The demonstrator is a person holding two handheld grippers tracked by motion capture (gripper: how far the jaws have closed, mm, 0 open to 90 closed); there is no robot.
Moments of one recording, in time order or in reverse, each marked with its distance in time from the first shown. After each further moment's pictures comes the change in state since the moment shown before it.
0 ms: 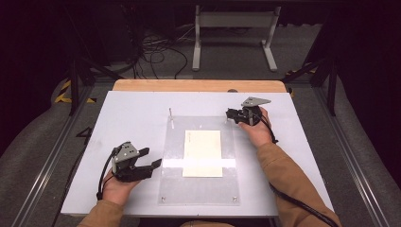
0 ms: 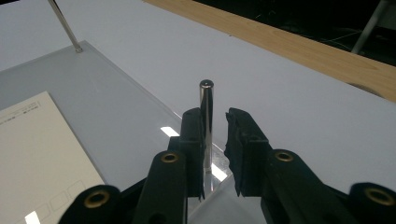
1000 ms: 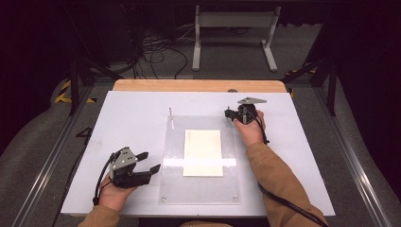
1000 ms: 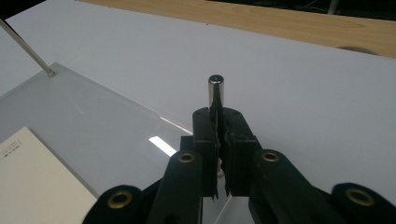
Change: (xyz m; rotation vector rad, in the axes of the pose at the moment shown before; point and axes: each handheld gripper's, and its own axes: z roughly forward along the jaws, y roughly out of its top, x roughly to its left) left arm -0.003 -0.008 -0.007 -0.005 -0.009 0.036; right arm 0.012 0.004 0.012 0.040 -0.097 0.212
